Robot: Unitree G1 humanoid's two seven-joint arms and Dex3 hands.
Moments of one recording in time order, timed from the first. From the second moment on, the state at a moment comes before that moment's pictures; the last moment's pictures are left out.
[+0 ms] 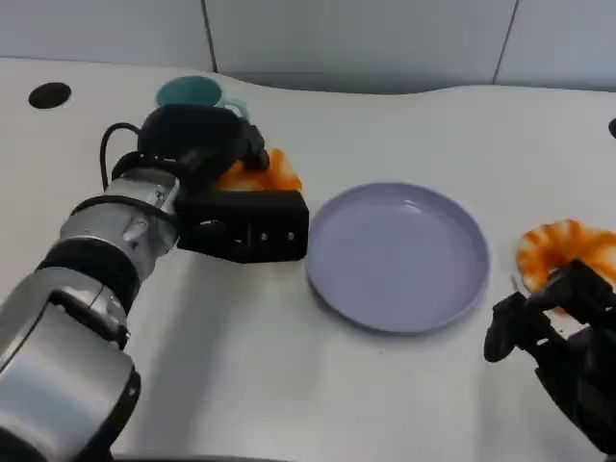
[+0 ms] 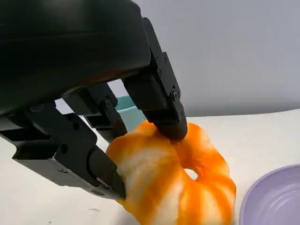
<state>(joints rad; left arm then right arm) -1.08 0.17 -0.55 1.35 0.77 -0.30 0.32 0.10 0.05 -0.18 0.02 0.60 -0.09 0.64</state>
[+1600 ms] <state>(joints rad) -1.13 -0.03 -0.63 1.34 0.79 -0.40 0.36 0.04 0.06 -0.19 0.06 0.60 -0.11 0.64</state>
